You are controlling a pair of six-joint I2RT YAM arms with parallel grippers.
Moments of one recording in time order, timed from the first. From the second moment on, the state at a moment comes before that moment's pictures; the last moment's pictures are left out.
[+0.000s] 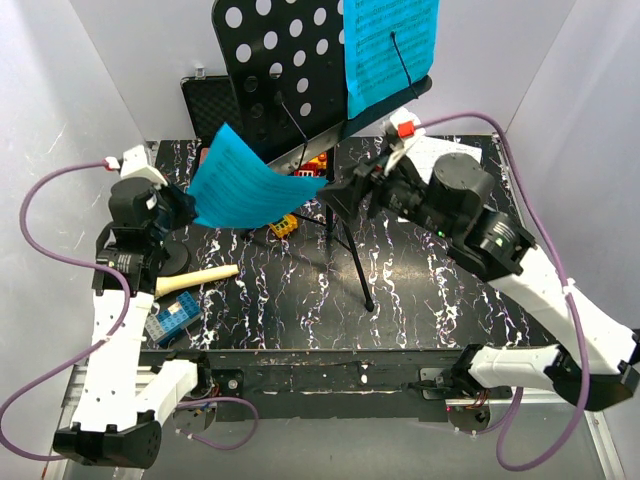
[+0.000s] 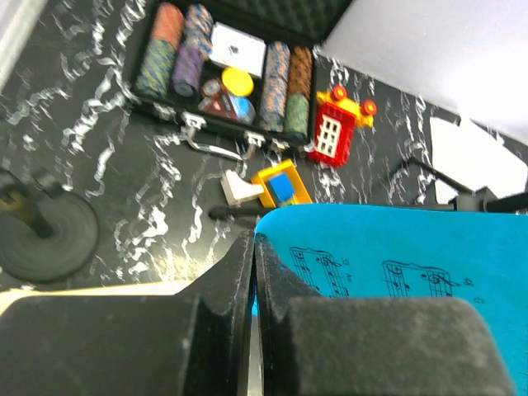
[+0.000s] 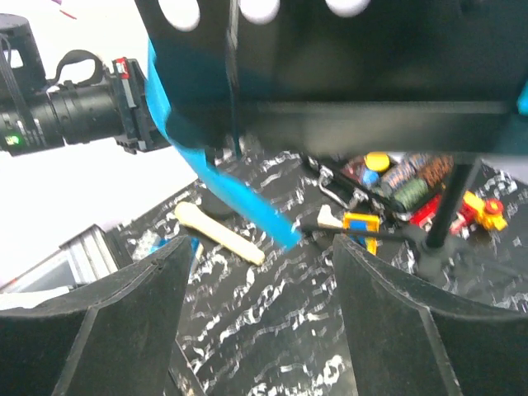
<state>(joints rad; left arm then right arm) -0.06 0.94 1.24 -0.63 -0.08 -0.40 0.92 1.22 1.60 -0.36 -0.06 0.21</state>
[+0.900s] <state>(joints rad) -0.08 0.73 0.61 -0.40 0.53 -0.97 0.92 0.80 0.87 -0.45 -0.02 0.43</state>
